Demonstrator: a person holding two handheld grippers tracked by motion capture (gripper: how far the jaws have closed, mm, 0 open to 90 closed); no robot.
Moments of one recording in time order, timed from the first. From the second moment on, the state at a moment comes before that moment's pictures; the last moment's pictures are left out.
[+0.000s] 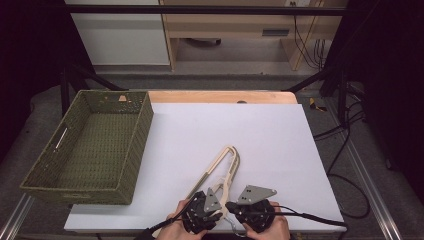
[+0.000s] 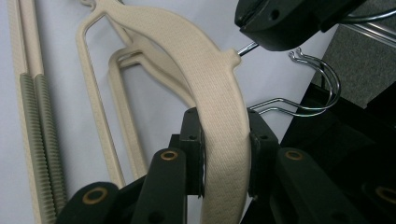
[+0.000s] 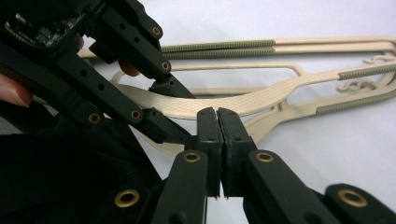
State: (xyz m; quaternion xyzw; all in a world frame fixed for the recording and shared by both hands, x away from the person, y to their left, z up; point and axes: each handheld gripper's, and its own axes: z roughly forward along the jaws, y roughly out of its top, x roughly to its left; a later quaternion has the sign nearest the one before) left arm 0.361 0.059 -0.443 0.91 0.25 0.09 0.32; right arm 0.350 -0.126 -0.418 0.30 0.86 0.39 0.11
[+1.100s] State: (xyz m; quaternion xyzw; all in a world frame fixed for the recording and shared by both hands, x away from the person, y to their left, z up) left arm 0.362 0.106 -0.398 0.86 0.33 0.11 0.36; right arm 0.388 -0.225 -0.428 0.43 0.73 0.50 0.18
